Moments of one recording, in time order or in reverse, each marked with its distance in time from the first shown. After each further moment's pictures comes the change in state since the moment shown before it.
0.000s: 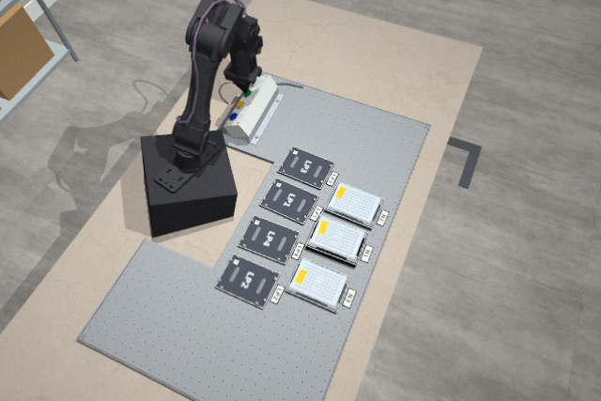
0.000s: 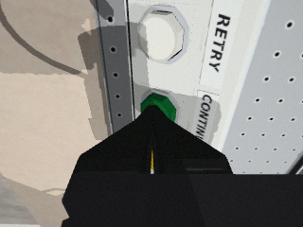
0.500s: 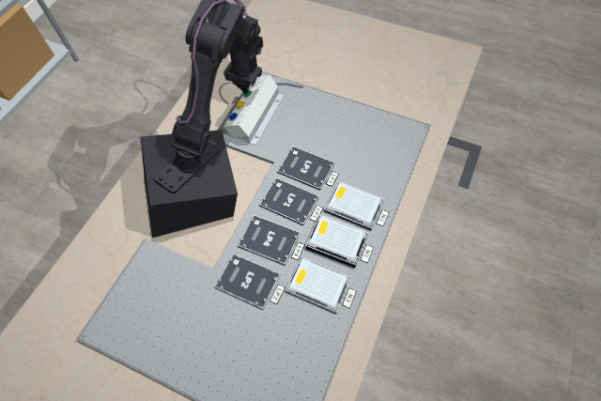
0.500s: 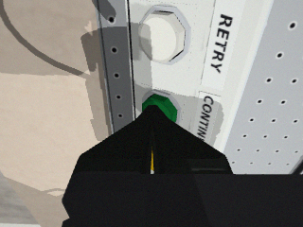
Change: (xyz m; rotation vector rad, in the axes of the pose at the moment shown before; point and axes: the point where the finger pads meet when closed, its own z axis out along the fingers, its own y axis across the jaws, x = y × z) arm 0.000 0.000 0.001 -0.009 -0.003 0.000
